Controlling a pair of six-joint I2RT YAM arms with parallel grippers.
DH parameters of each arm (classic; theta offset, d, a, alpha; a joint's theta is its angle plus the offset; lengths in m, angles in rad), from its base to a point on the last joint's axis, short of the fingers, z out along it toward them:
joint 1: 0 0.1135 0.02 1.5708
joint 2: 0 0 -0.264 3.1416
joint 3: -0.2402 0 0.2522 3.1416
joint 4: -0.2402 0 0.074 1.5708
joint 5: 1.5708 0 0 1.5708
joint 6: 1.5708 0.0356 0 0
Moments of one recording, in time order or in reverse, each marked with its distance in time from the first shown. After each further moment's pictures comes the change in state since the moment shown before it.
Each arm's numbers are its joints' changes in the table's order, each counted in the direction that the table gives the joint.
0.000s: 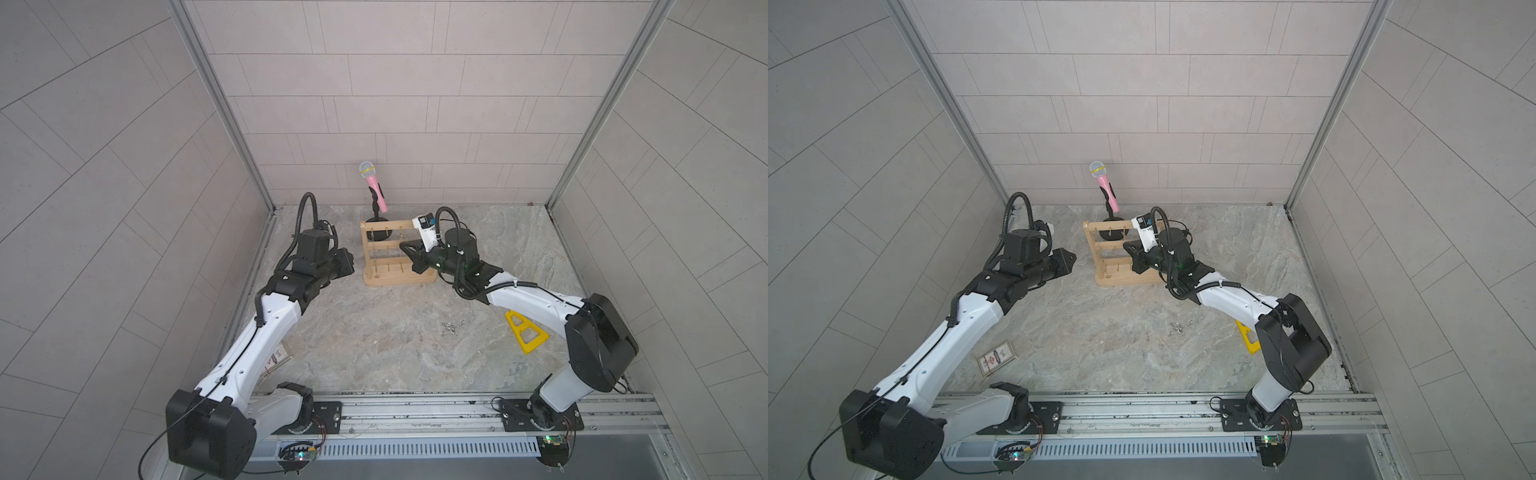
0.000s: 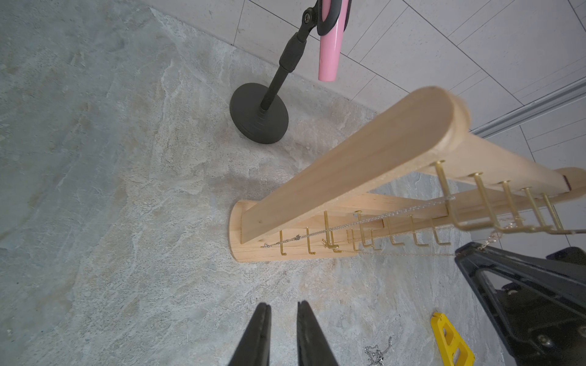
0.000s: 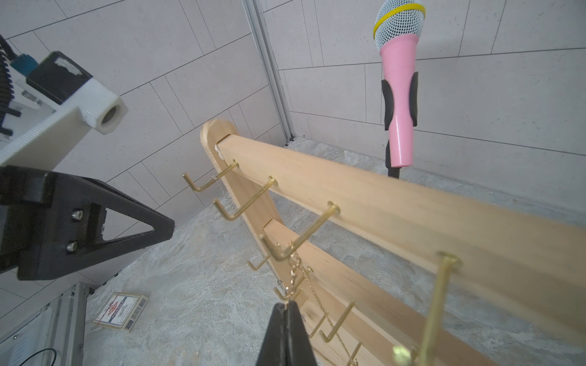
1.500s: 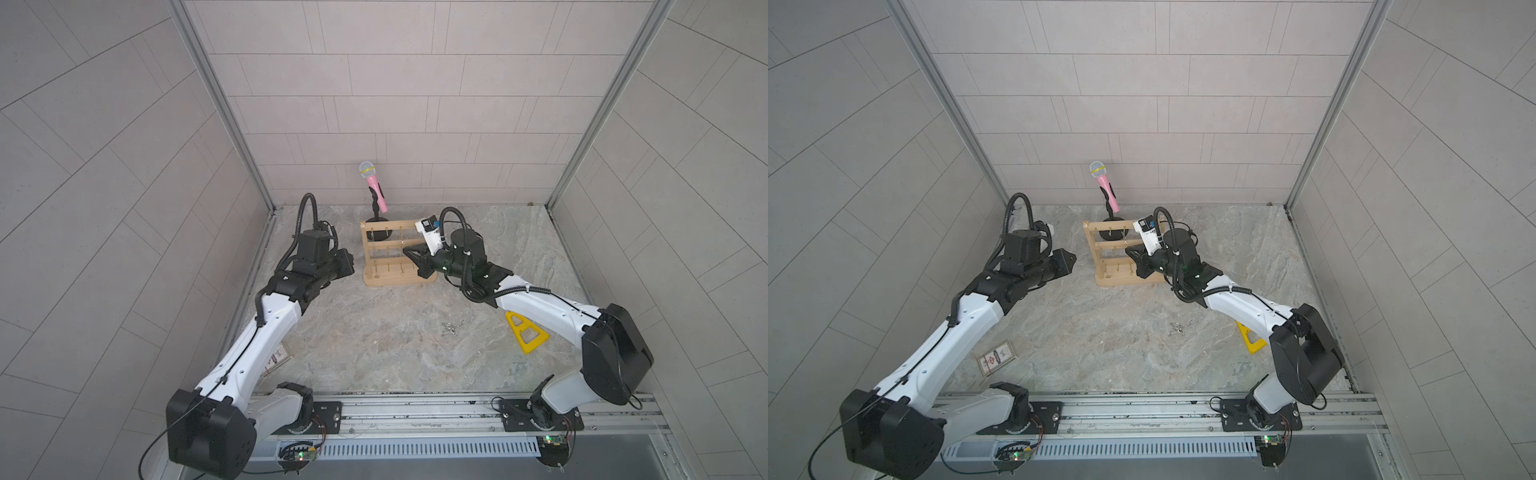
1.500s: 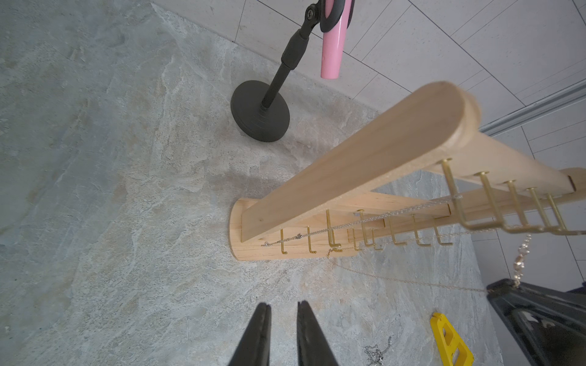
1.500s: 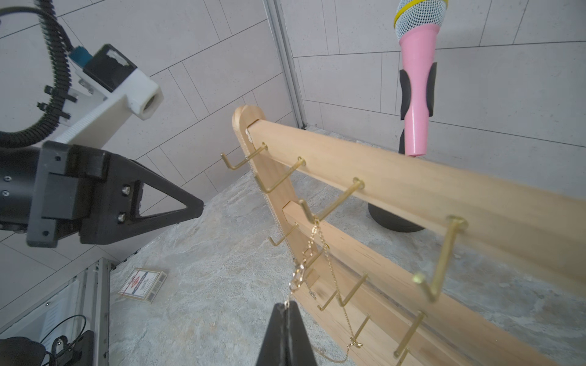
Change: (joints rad) left arm 0.000 0.000 0.005 0.000 0.000 -0.007; right arm -0.002 0.089 0.024 -0.093 -0.063 -0.023
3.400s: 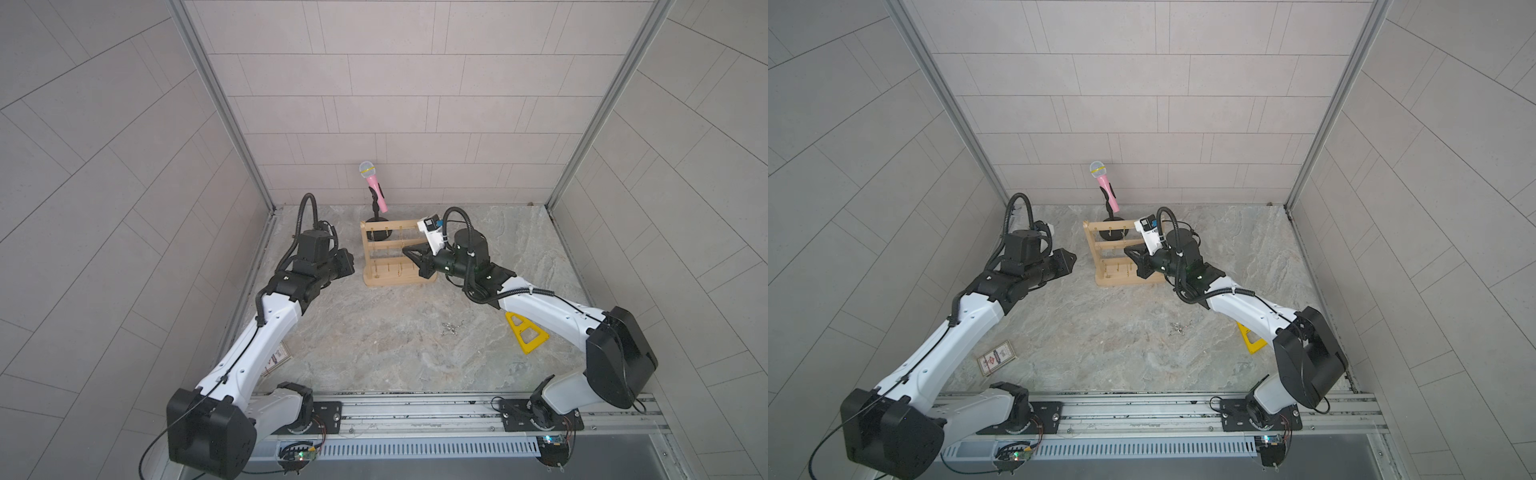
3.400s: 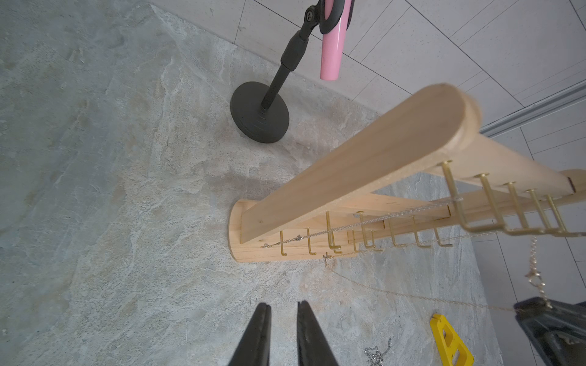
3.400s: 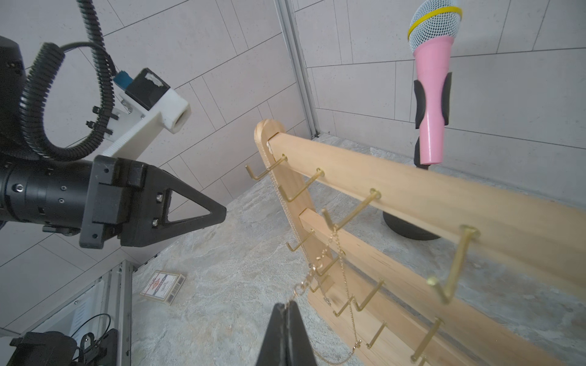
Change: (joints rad) left arm 0.000 -0.002 0.004 0.010 0.000 -0.001; right arm -0.007 0.016 0.015 0.033 -0.038 0.033
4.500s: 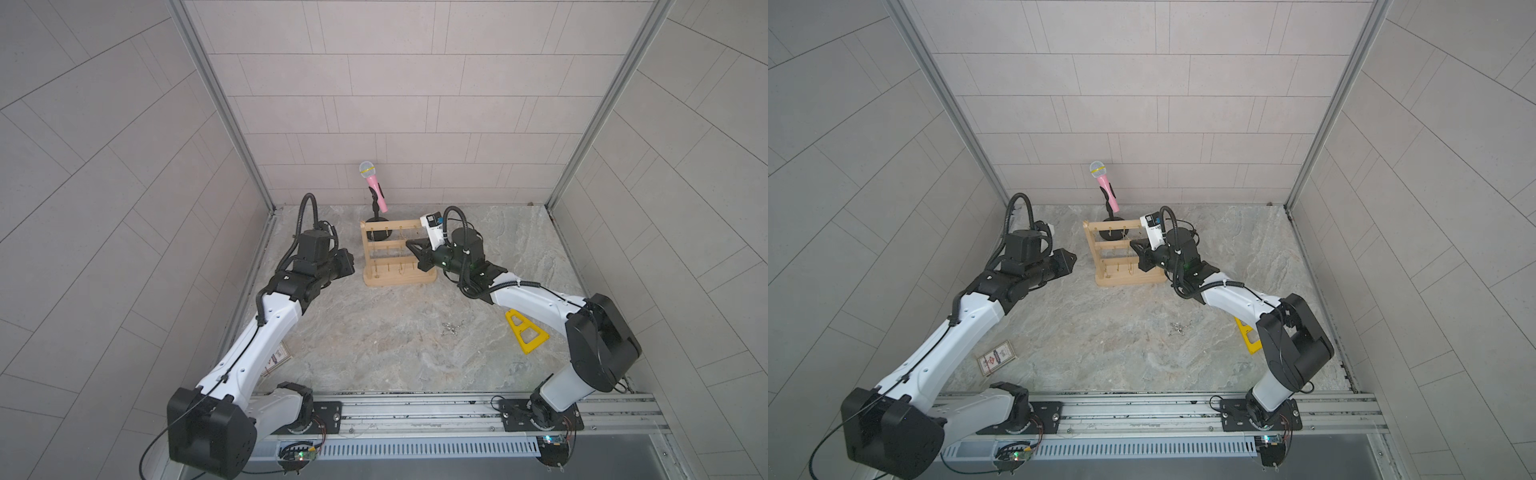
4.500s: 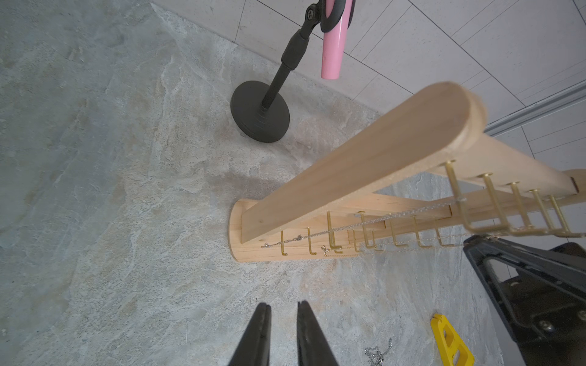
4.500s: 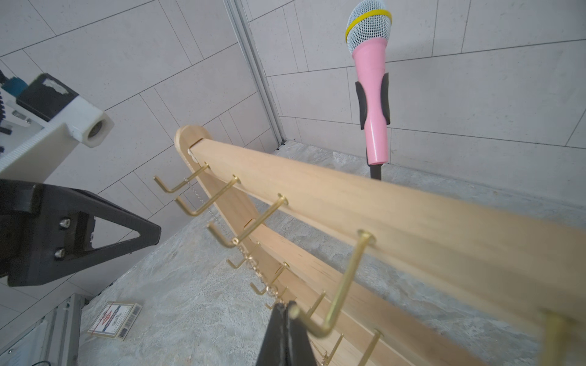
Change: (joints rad) left arm 0.000 -0.003 0.000 0.001 0.000 0.000; right arm -0.038 -0.101 0.000 0.122 0.087 0.024
